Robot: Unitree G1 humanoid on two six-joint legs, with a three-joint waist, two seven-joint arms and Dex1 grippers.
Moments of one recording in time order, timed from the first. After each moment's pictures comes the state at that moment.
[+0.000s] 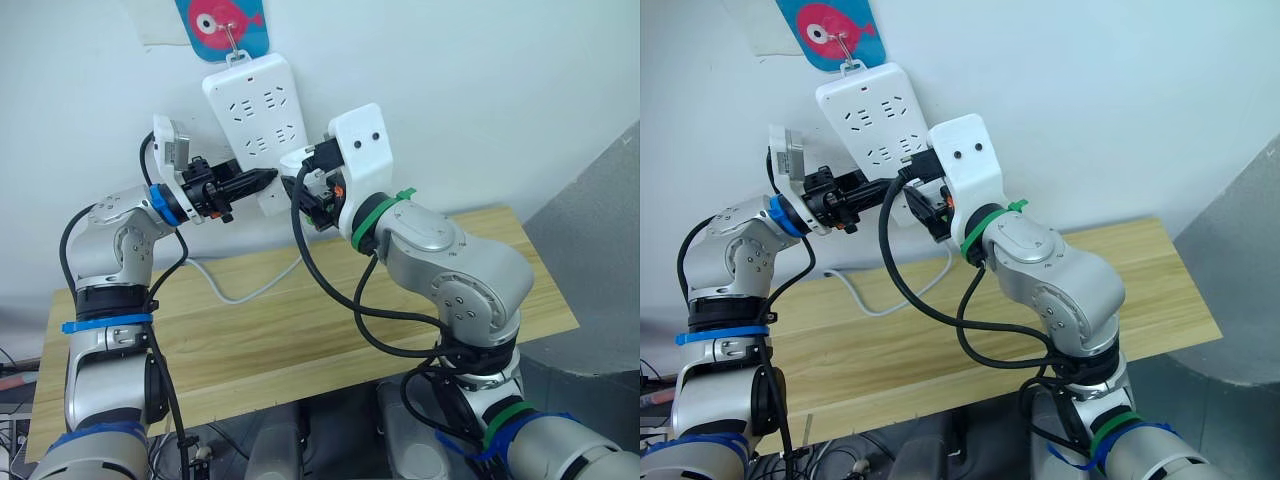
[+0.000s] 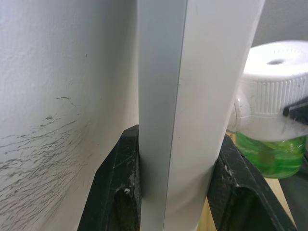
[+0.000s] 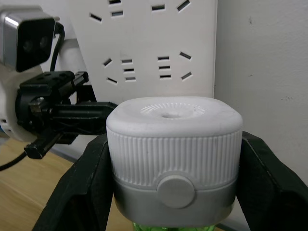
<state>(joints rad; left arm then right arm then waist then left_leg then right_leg) -0.80 0.57 0.23 0.36 -0.49 0.43 -1.19 -0.88 0.07 0.18 -0.53 0.40 1.26 -0.08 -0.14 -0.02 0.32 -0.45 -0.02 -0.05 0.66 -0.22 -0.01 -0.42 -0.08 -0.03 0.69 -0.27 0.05</state>
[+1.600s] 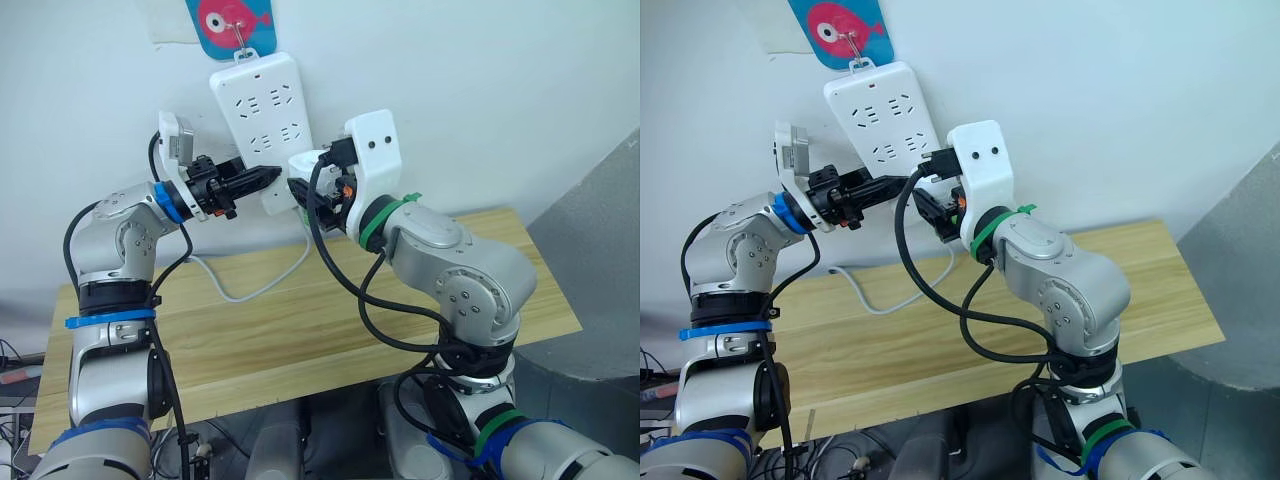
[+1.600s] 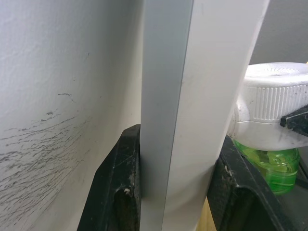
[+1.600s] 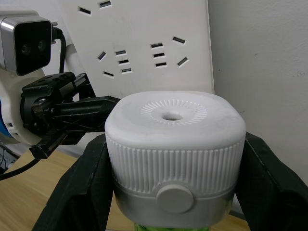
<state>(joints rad) -0.82 0.56 0.24 0.36 -0.49 0.50 -1.17 -0.85 0.13 0.09 -0.51 0.37 1.30 -0.02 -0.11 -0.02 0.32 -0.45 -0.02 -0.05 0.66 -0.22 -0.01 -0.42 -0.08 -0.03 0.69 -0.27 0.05</state>
